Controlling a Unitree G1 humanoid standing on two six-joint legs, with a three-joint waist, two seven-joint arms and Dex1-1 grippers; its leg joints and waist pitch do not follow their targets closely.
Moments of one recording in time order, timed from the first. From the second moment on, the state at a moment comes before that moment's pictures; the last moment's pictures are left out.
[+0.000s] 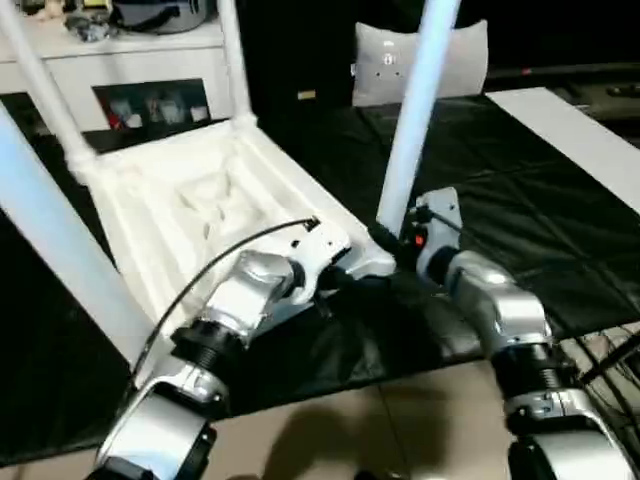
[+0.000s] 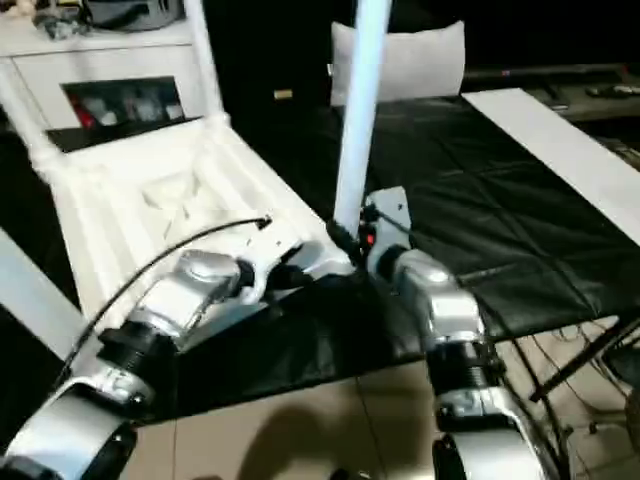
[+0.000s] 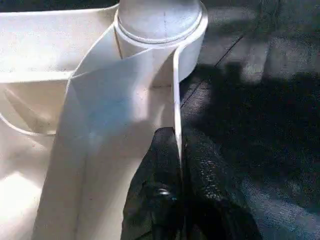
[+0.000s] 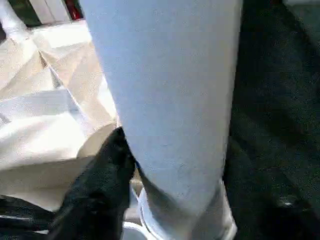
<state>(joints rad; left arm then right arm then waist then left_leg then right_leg) -0.68 0.10 -0.28 0.60 0.11 0.42 -0.77 -0.54 -0.17 -0.03 0.52 0.19 0.33 0.48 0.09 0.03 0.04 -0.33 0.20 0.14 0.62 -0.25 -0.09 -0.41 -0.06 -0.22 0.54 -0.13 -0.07</state>
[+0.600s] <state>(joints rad) -0.66 0.29 -0.35 0.59 0.10 0.17 -1.05 -0.40 -0.45 0.06 0.37 0.24 0.23 1.00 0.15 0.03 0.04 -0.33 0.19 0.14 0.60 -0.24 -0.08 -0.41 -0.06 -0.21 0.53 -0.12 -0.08</state>
